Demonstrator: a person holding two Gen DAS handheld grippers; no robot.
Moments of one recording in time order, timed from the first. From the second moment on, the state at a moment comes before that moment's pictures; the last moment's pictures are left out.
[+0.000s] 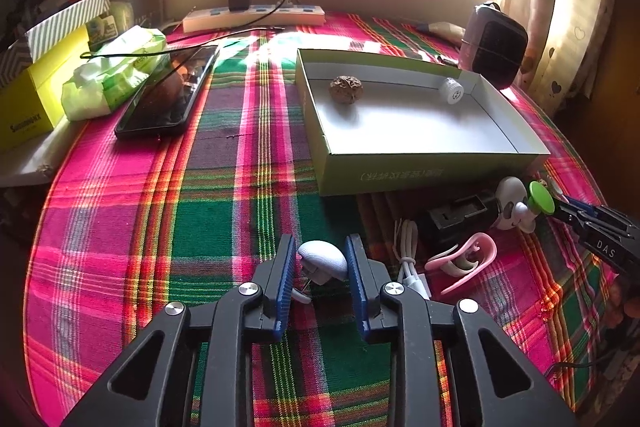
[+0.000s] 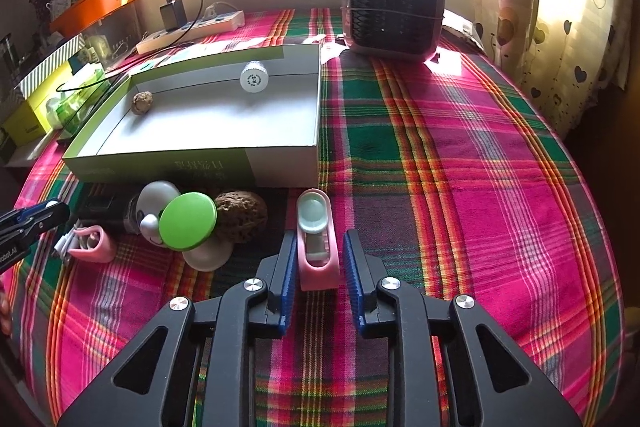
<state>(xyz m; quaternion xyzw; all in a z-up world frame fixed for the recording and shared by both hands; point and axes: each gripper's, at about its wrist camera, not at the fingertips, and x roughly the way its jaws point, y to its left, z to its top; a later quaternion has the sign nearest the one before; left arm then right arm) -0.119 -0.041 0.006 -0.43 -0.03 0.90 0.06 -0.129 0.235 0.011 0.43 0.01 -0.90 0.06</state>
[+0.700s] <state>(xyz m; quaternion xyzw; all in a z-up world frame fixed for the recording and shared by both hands) -0.118 -0.040 0.006 -0.43 -0.03 0.90 0.06 -0.128 0.235 0.011 0.43 0.01 -0.90 0.07</state>
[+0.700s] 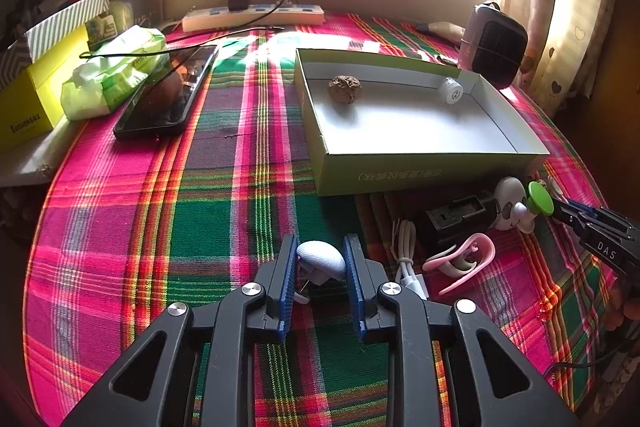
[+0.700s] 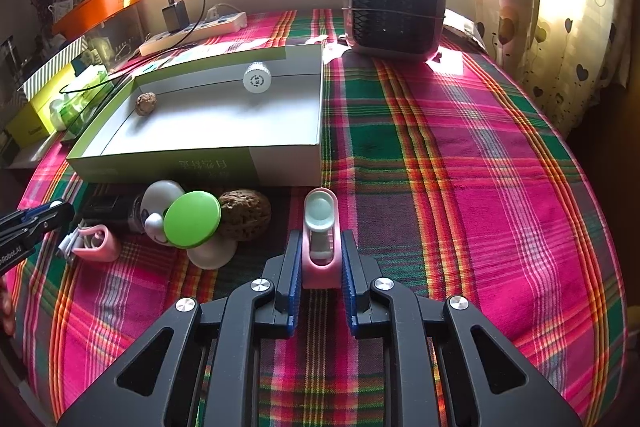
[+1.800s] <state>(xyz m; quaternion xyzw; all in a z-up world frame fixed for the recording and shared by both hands) -0.145 -0.014 0.053 -0.39 -0.03 0.91 0.11 -0.137 0.209 0.057 0.39 0.00 -0.91 0.12</state>
